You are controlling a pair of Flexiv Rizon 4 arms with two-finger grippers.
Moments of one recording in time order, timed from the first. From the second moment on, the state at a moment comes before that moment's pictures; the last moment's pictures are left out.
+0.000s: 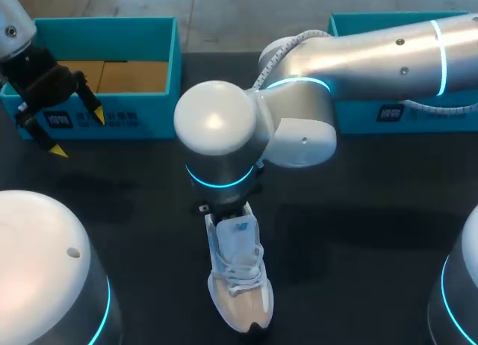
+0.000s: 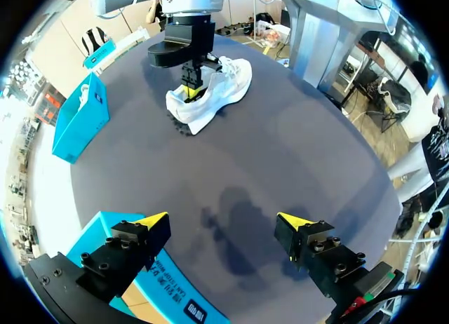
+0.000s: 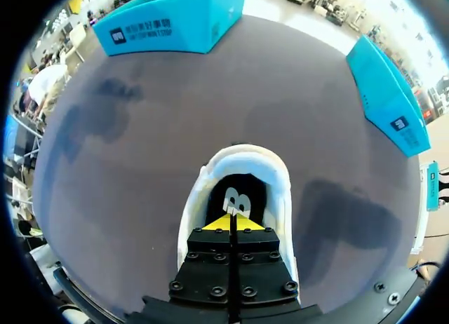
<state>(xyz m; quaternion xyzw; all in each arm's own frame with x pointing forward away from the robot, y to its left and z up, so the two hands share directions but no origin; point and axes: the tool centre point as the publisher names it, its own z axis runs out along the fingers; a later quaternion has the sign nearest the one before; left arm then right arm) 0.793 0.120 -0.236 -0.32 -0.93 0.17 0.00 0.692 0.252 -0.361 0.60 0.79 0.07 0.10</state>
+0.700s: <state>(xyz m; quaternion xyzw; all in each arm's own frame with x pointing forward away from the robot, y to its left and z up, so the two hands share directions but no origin) 0.793 0.120 -0.236 -0.32 -0.93 0.17 0.00 0.669 0.237 -0.359 0.62 0.79 0.04 0.04</state>
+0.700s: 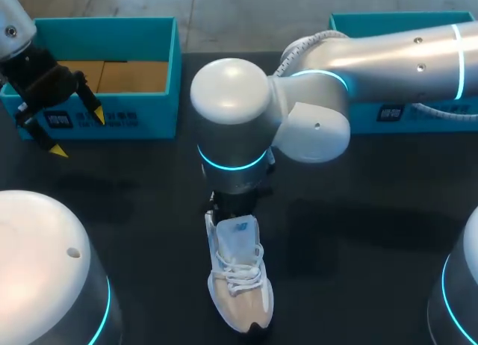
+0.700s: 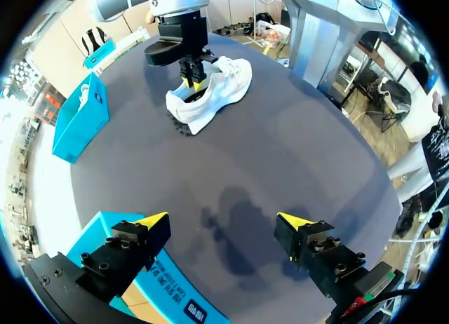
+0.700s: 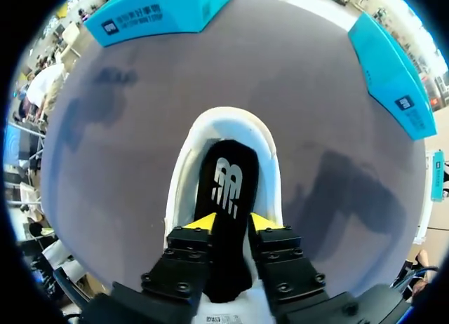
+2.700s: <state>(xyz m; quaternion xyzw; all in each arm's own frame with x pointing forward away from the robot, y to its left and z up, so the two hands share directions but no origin) 0.793 0.120 -0.236 -0.32 -0.93 0.17 0.00 0.625 0.242 -0.333 0.63 0.77 0.02 0.04</state>
